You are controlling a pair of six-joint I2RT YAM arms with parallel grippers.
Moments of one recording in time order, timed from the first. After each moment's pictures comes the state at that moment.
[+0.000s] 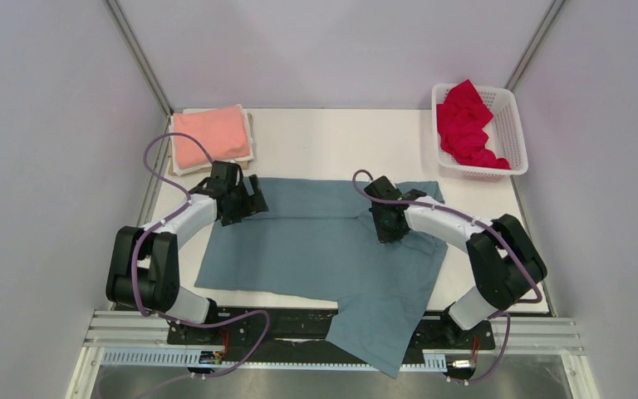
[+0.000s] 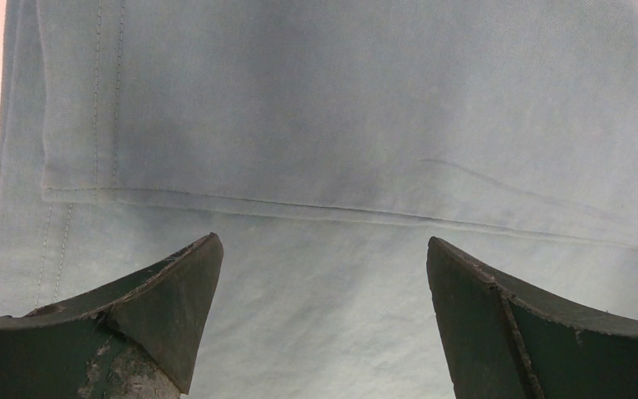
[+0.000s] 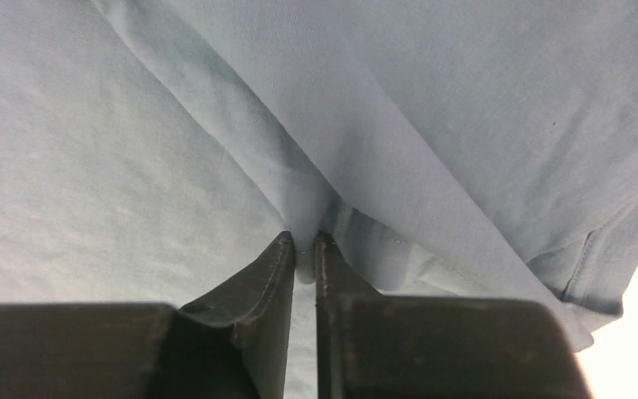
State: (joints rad) left arm -0.18 1.47 0.82 -0.34 0.05 -0.53; right arm 0.60 1.59 0.93 -0.61 0.19 0.34
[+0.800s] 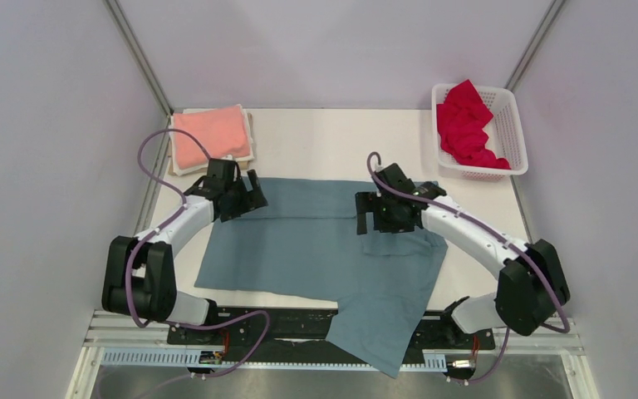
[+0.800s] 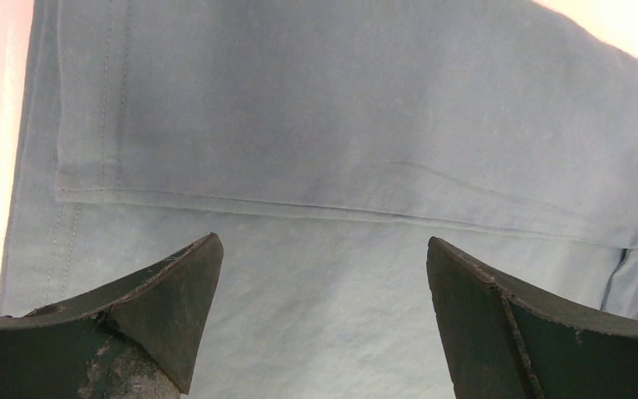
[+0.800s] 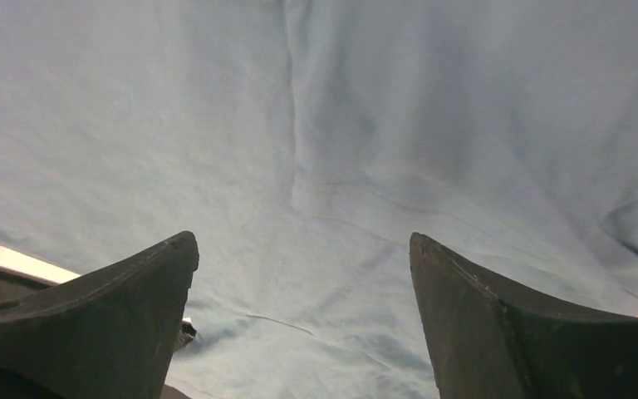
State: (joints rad) left arm -0.18 1.41 0.83 -0.34 0.06 -0.53; right arm 0.62 1.44 1.03 -0.73 0.01 0.49
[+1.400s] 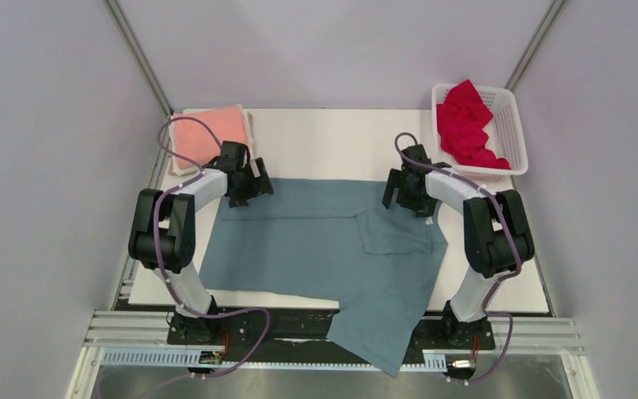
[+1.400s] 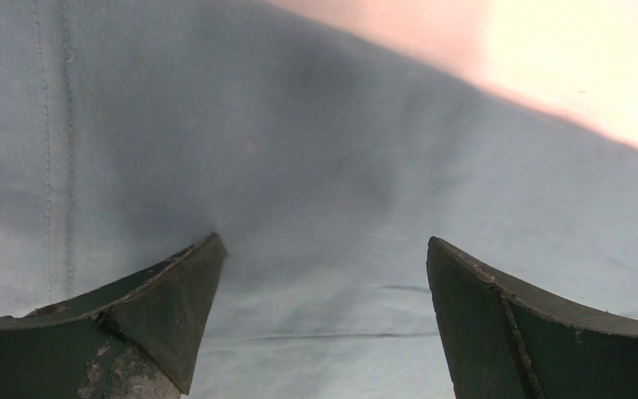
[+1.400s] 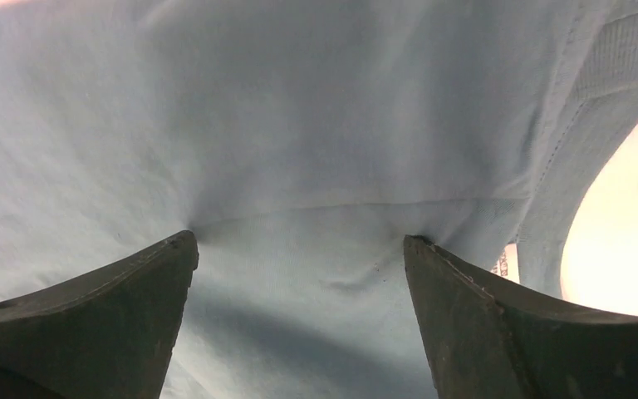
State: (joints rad) left arm -0.17 1.74 1.08 -0.32 0.07 -0.53; right arm 0.25 1.76 1.10 -0.56 0.11 0.51
